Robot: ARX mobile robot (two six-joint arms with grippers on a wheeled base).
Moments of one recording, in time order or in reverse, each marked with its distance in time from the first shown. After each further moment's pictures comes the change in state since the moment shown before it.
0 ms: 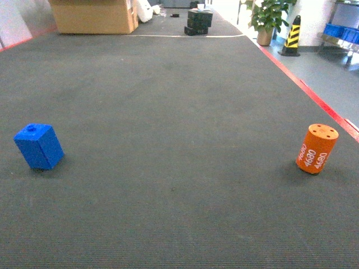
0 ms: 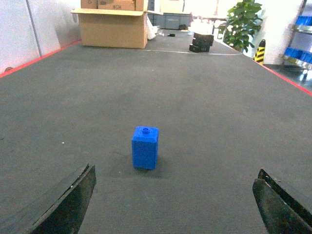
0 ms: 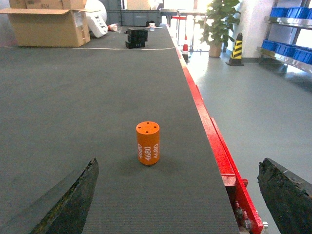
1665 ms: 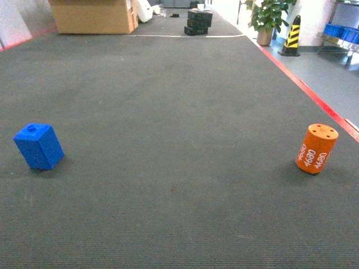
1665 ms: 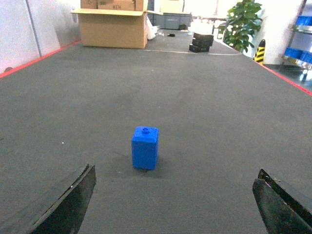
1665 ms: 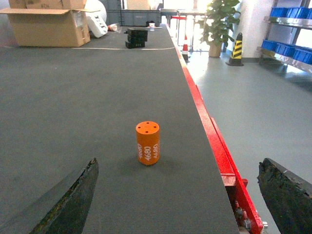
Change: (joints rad) left arm 0.000 0.000 0.000 0.000 0.000 0.000; right arm 0.000 0.000 0.000 0.000 0.000 0.000
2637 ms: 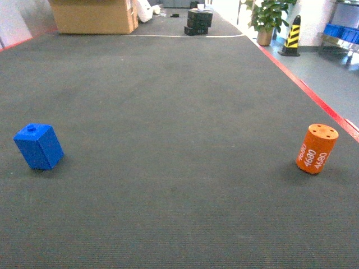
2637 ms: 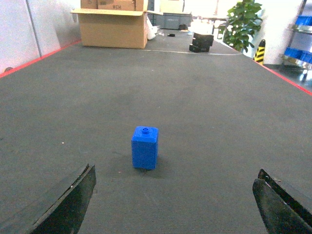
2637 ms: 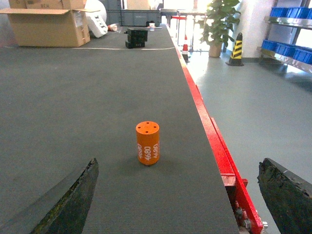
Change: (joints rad) left arm 0.000 0.000 0.000 0.000 0.000 0.000; right arm 0.000 0.000 0.000 0.000 0.000 0.000
